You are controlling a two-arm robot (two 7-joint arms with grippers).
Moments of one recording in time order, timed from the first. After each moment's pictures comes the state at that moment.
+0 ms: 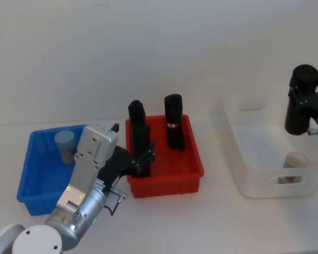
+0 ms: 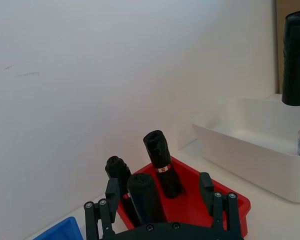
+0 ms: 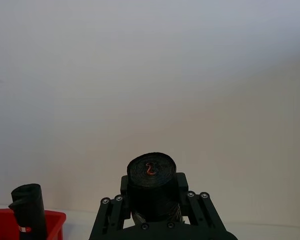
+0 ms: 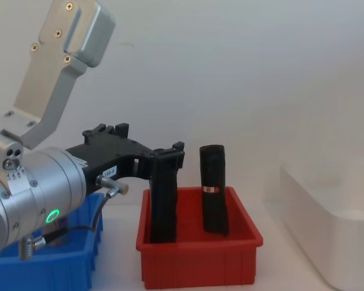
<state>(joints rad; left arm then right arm) -0.24 0.38 0.45 -1.63 -0.20 0.01 -0.01 0.27 0.28 -0.09 -1.56 0.21 0.03 0.04</state>
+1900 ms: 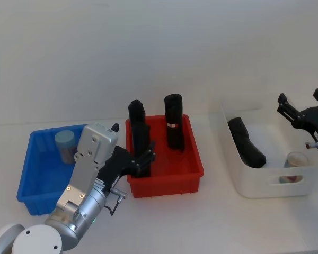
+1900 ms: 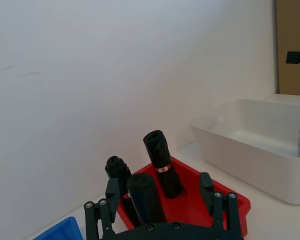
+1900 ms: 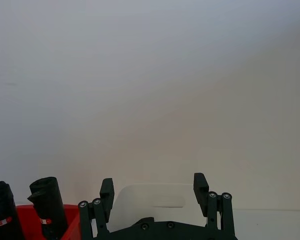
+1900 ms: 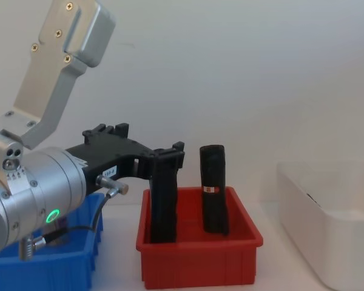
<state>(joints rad) -0.24 0.38 0.45 -1.63 -0.20 0.01 -0.01 0.27 0.27 -0.07 -1.42 0.33 -0.10 0.15</state>
